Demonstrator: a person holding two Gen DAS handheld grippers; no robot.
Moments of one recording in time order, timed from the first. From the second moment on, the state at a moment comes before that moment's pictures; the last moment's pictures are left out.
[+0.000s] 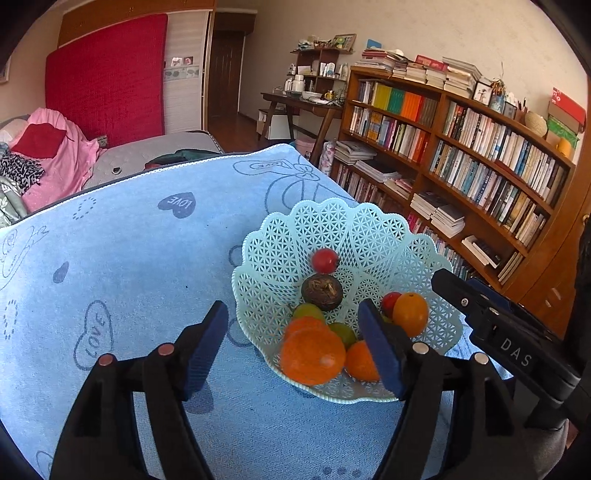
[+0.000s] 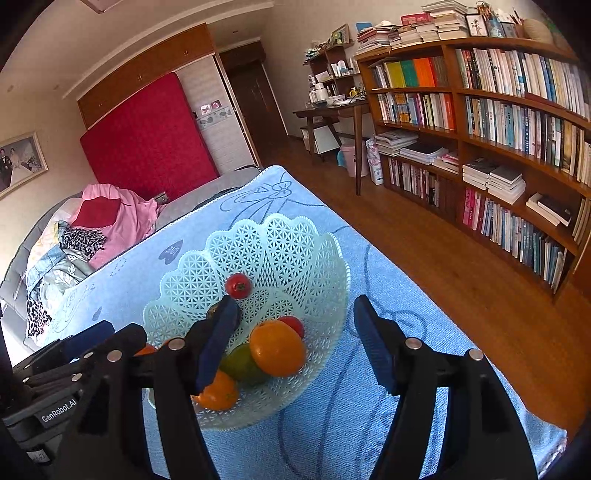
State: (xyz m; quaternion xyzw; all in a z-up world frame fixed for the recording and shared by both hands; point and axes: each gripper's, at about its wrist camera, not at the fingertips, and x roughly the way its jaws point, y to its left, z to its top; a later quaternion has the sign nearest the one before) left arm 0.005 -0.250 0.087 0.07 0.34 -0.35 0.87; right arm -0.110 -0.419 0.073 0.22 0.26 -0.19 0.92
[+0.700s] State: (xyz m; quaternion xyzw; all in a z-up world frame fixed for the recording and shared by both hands) left arm 0.008 -0.215 0.094 0.06 0.35 -0.29 0.89; right arm -0.113 -0.411 0.083 0.22 0.25 -0.18 0.93
